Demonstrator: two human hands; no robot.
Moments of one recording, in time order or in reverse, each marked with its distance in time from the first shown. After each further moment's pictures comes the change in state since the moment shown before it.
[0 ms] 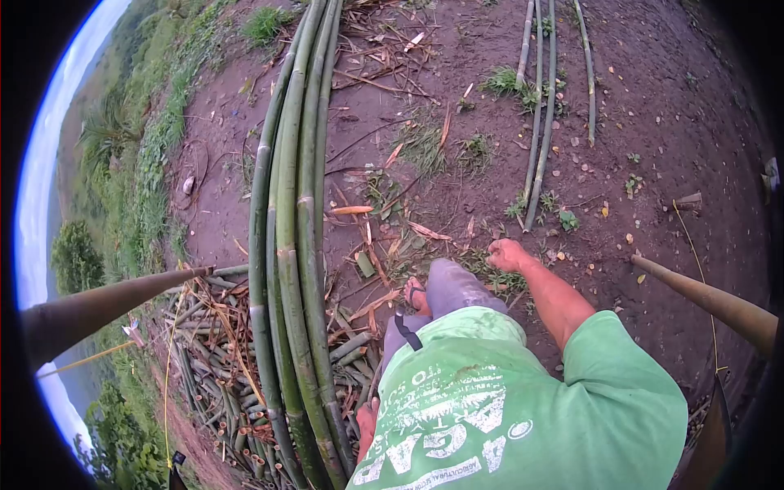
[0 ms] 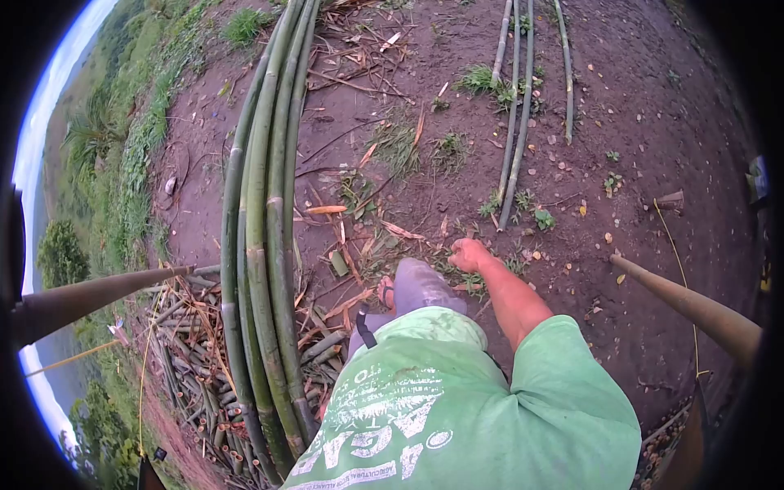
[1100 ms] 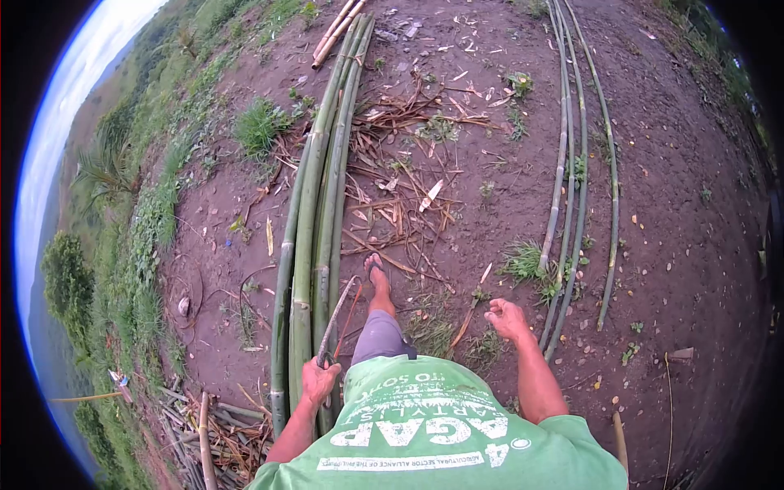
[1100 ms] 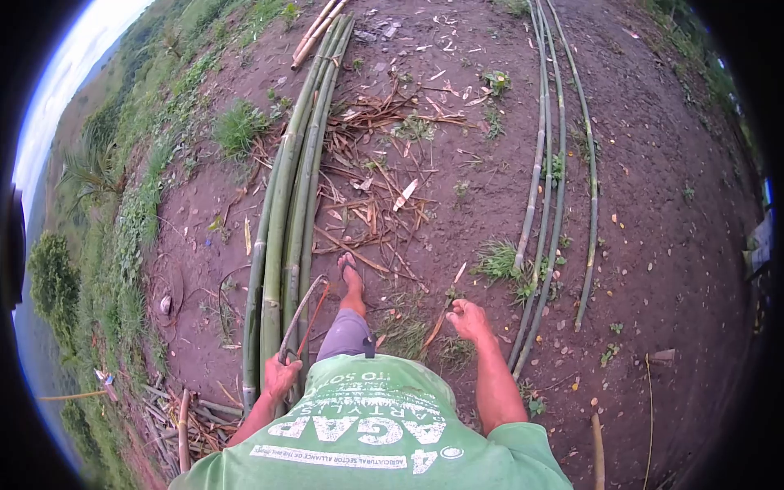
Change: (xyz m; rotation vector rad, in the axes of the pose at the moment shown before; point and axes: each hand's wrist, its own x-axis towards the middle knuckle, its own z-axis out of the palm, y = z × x) left_hand 0.373 0.841 -0.438 -0.464 0.046 0.395; right_hand 0.370 -0.335 -0.473 0.143 0.389 -0.084
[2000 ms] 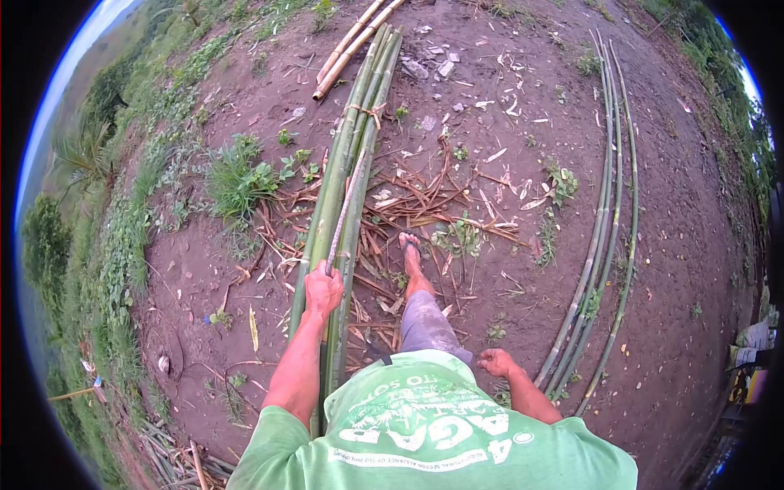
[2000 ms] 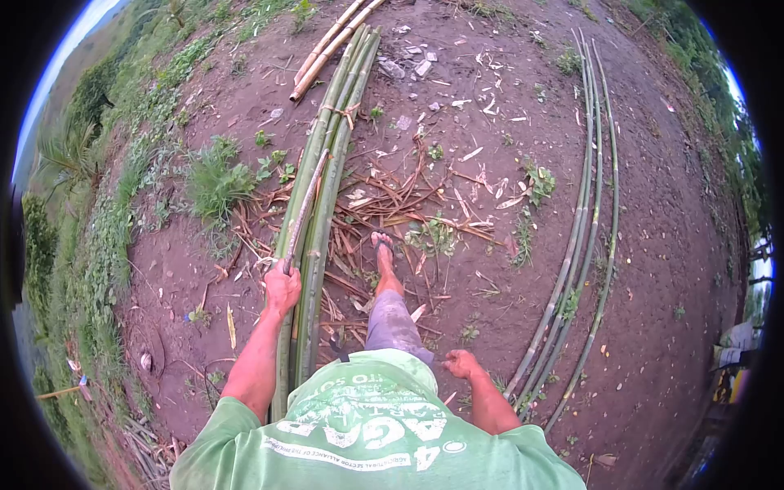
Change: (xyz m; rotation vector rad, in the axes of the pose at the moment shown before) left_hand 0.684 0.540 0.014 -0.351 0.074 0.418; right_hand 0.555 -0.240 -0.120 -0.187 -0.399 0.219
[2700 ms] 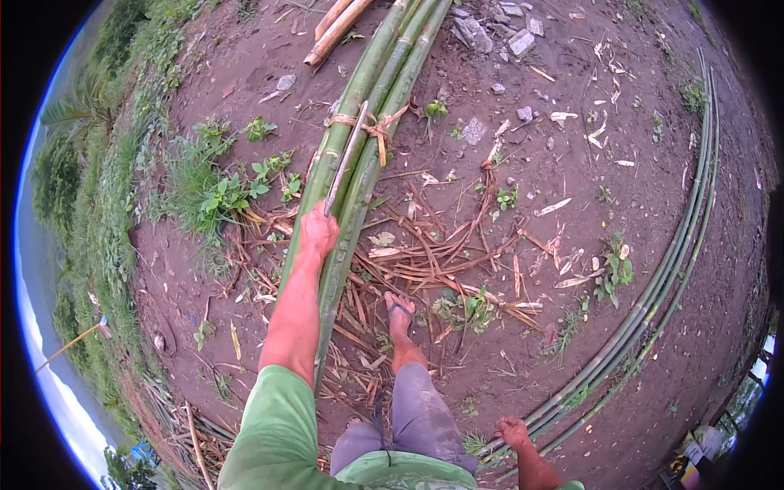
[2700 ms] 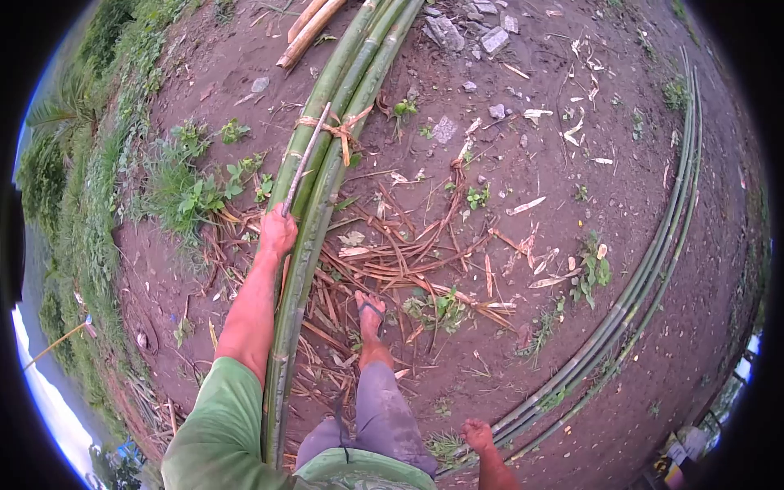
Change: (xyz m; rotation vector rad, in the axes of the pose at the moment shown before) left_hand 0.585 -0.126 0.191 0.708 0.060 -0.137; right_hand 0.239 -0.025 -0.266 0.752 -0.027 0.456
